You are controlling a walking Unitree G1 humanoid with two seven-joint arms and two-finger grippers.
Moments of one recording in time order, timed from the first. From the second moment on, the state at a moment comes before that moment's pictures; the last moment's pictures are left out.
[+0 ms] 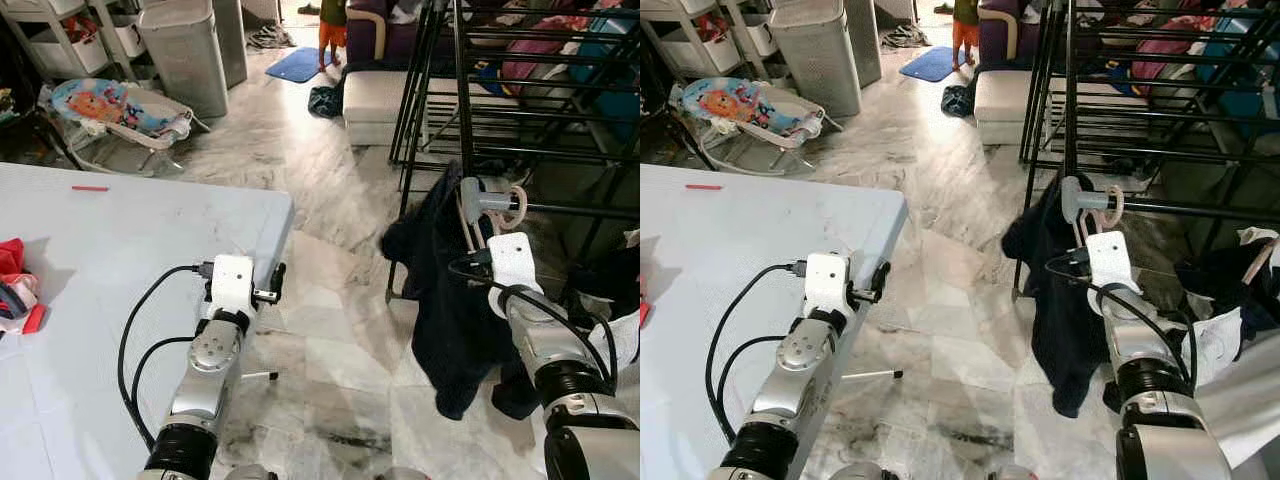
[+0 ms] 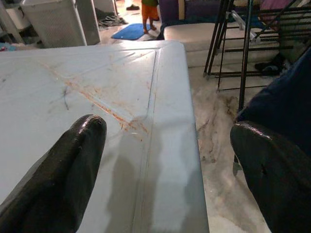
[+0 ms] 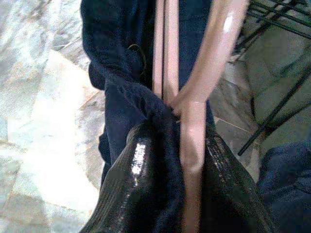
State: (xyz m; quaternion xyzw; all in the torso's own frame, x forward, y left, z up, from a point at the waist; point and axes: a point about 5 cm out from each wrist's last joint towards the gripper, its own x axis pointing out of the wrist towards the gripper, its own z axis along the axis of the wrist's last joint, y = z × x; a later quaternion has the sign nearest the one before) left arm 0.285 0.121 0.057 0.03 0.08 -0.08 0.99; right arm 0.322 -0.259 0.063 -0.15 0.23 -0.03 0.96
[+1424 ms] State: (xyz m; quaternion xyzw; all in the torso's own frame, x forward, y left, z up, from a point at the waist) left arm 0.287 0.116 0.053 0.03 0.11 -0.09 0.99; right arm 0.337 -0.288 0.096 -0.15 0.25 0.05 0.96
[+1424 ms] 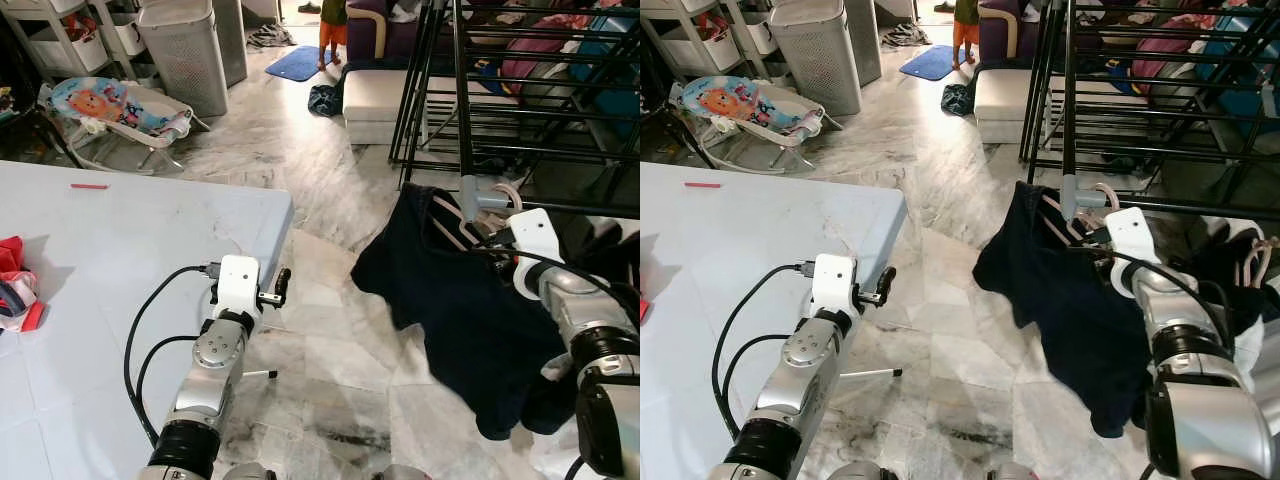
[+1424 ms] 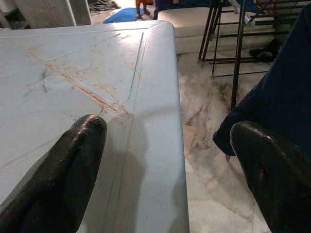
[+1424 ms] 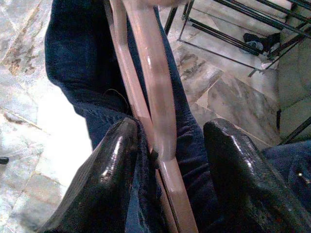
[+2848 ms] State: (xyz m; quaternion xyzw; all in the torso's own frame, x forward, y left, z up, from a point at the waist) left arm 0.291 0.109 0.054 0.04 0.13 -0.12 0.98; right arm 0.332 -0.300 0.113 -0.17 0.22 0.11 0.96
